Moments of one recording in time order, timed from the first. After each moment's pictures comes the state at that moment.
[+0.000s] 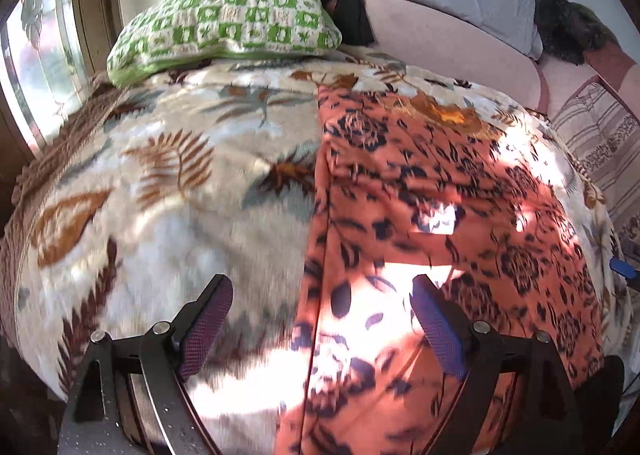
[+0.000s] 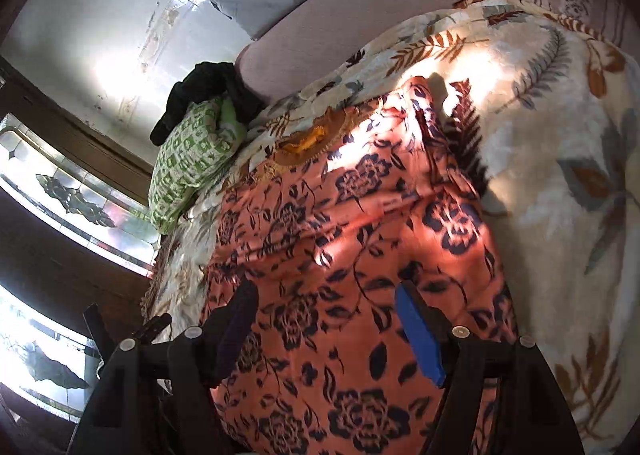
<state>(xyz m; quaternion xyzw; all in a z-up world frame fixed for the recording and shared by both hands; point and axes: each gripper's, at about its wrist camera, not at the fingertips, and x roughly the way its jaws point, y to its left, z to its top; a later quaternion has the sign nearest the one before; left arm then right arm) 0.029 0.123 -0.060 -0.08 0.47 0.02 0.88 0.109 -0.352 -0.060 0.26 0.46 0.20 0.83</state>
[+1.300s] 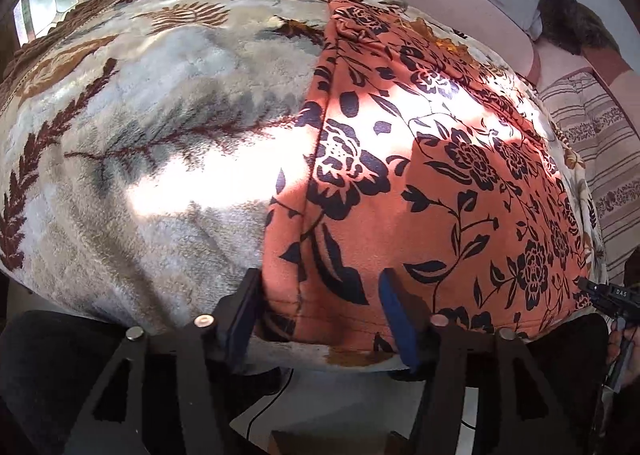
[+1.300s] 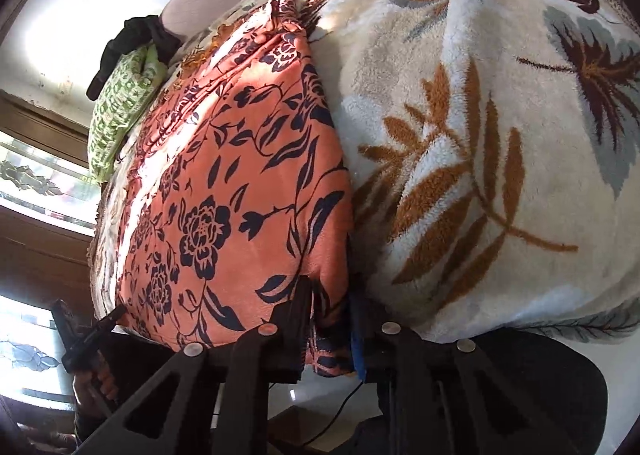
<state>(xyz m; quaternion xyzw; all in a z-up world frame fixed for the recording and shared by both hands) -0.052 0.115 -0.134 -0.14 0.53 0.00 0.84 0.001 -0.420 -0.156 0.24 0.56 0.13 0.78</state>
